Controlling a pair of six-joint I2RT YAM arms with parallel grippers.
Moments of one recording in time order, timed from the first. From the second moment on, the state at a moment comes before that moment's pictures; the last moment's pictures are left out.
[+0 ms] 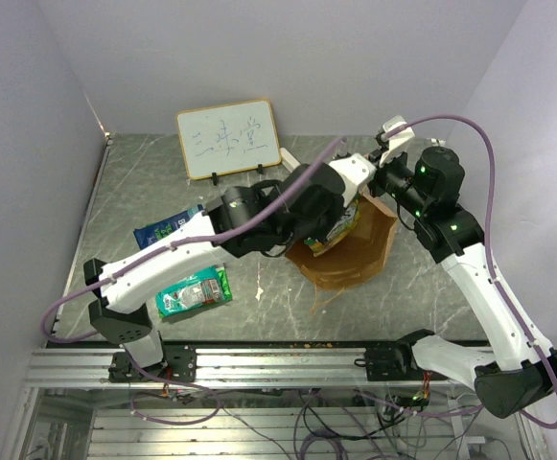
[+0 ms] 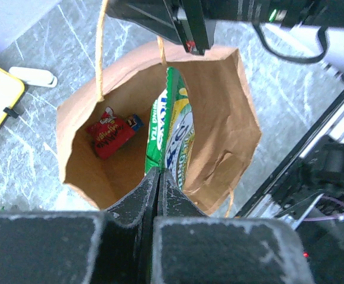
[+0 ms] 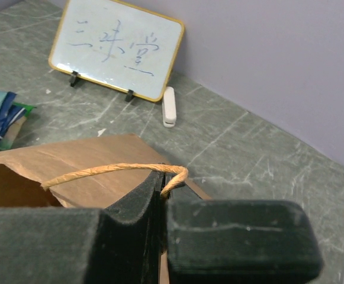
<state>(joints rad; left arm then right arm) -1.24 1.68 2.12 -0.96 -0.38 -0.18 0.37 1.08 1.22 -0.28 -0.15 -0.21</state>
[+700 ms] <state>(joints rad) -1.07 1.47 2.35 -1.25 -0.63 -0.47 0.37 1.09 1.22 -0.29 -0.06 -0.21</state>
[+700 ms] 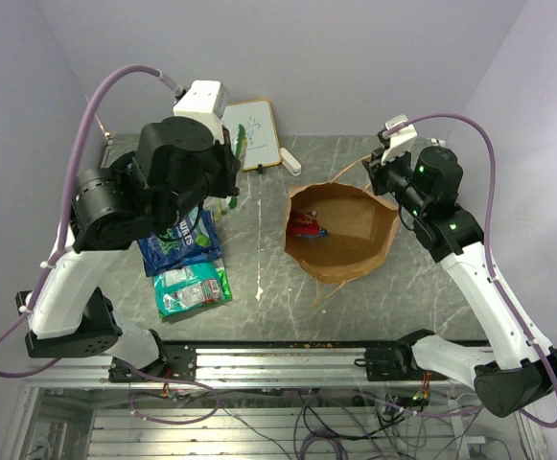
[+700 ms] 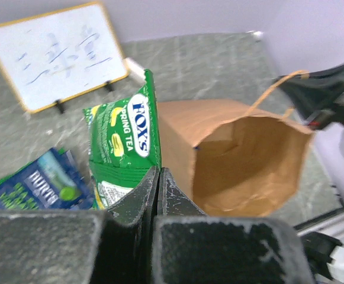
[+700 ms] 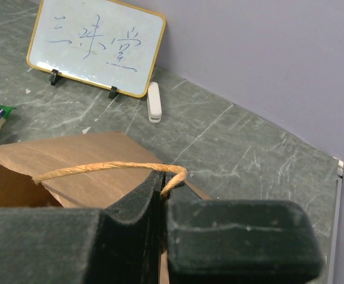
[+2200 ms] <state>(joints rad) -0.34 1.18 1.28 -1.37 -0.60 -0.60 0.37 1.06 1.17 -0.28 -0.10 -0.21</state>
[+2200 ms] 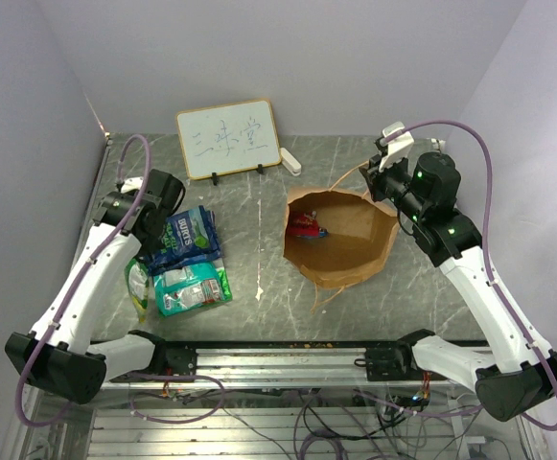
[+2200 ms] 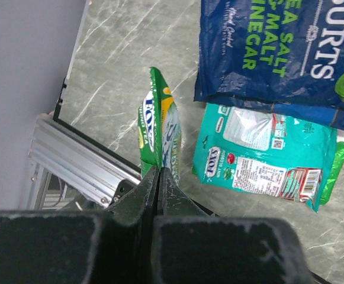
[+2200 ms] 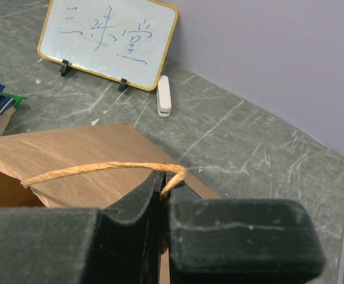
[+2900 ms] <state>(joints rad) -0.39 1.26 1.14 -1.12 -0.39 -0.45 0.37 1.05 1.16 -0.28 -0.10 -0.21</state>
